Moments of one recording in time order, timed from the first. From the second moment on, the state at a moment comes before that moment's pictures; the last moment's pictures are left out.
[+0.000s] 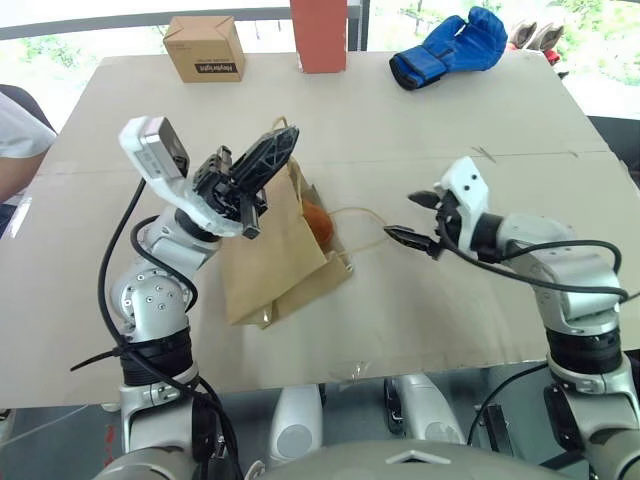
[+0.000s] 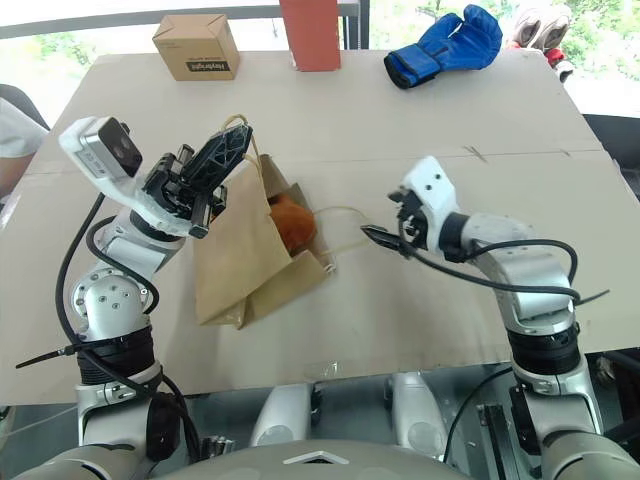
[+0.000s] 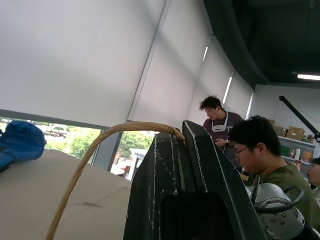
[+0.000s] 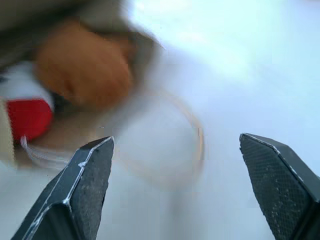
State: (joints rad) left arm -0.40 0.39 0.30 -0.26 -1.07 0.53 -0.89; right arm -0.43 -0.38 0.00 -0.42 0.28 1.10 0.73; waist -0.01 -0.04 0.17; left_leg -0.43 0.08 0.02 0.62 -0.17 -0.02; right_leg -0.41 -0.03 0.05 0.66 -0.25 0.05
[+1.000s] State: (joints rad) left arm -0.39 0.47 0.35 -0.29 -1.09 0.50 -0.80; right arm -0.67 -0.05 -0.31 -0.24 0.82 1.10 0.56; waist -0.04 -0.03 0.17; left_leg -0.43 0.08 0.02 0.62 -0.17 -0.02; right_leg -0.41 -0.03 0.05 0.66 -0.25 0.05
